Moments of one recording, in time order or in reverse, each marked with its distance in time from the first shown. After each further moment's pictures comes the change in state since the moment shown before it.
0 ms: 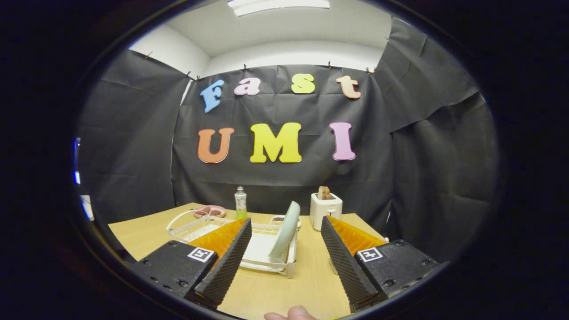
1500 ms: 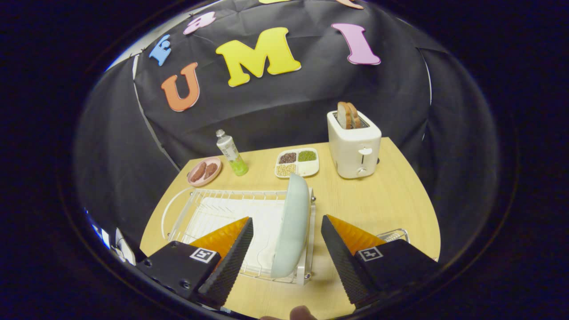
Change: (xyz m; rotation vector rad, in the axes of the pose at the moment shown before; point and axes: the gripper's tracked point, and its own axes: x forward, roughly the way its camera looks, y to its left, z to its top) arm 0.213 0.003 -0.037 0.163 0.777 0.117
